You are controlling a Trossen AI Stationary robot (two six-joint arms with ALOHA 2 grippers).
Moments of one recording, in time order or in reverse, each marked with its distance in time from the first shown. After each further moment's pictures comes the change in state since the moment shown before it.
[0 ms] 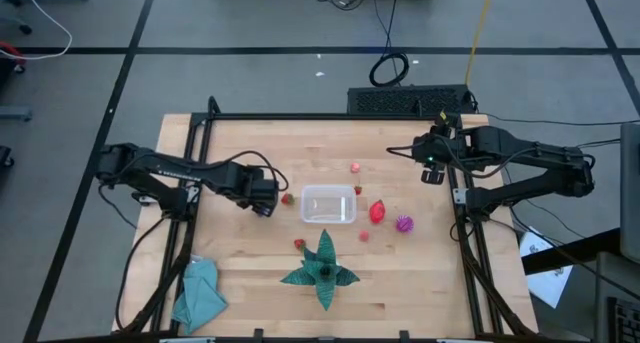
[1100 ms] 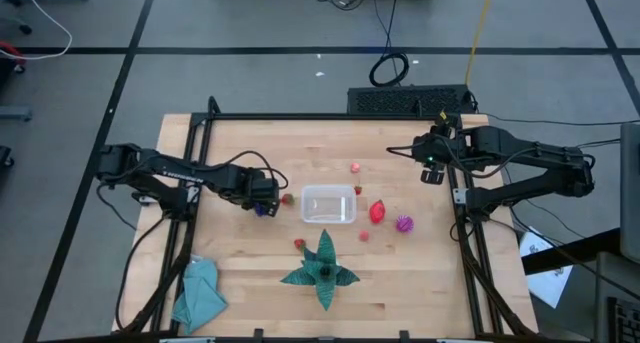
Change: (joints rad) left arm 0.037 0.004 -0.159 0.268 0.075 -0.026; right arm 0.000 0.000 0.000 0.000 0.000 0.016
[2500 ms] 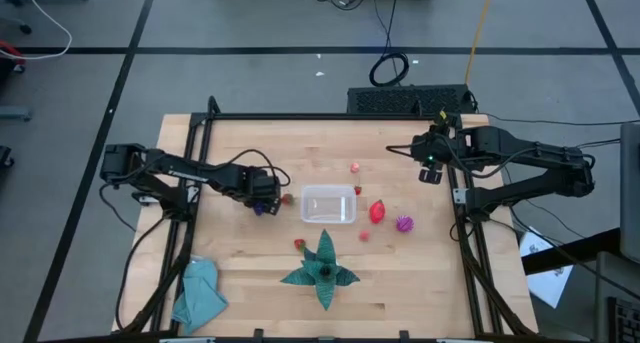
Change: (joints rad) left arm 0.043 0.038 -0.028 0.084 -0.027 0.087; right arm 0.000 0.000 0.000 0.030 0.000 0.001
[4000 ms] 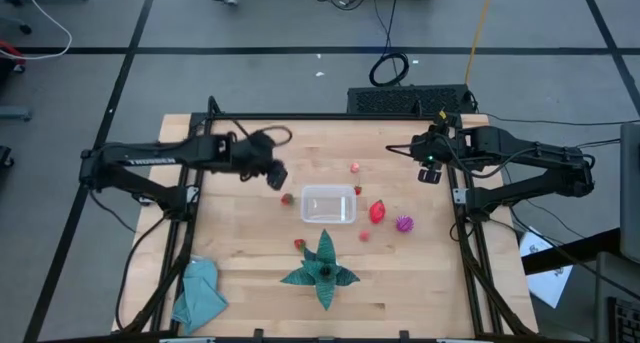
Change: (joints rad) left arm 0.076 -0.203 0.406 -0.084 -0.123 0.448; right arm 0.000 0.000 0.000 0.014 0.000 -0.003
